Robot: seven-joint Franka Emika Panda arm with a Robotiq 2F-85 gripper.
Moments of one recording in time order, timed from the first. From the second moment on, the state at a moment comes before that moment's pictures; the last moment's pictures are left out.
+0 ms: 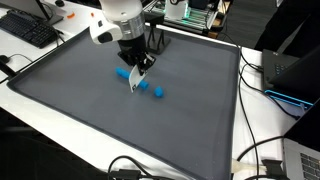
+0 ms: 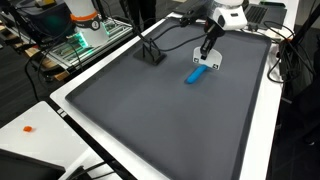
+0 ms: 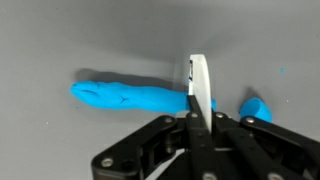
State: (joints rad) arm 0.12 0.56 0.04 -1.74 0.00 2.22 0.09
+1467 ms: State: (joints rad) arm 0.12 0.60 0.04 -1.71 0.02 2.19 0.10
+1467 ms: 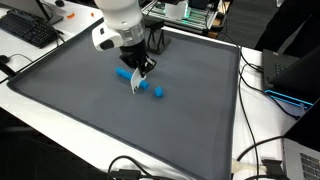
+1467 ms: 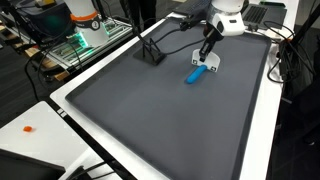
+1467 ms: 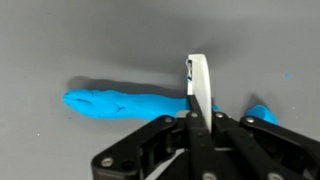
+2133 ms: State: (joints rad) arm 0.12 0.60 0.06 -1.71 0.06 2.16 0.10
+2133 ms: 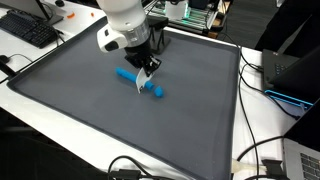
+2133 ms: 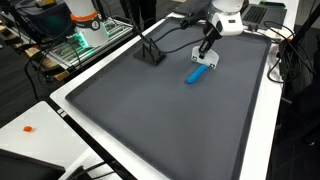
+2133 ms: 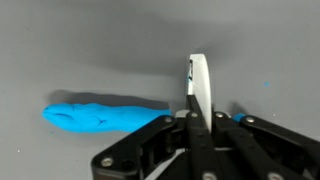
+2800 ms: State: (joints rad) arm 0.11 0.55 0.05 -1.70 0.05 2.16 0.10
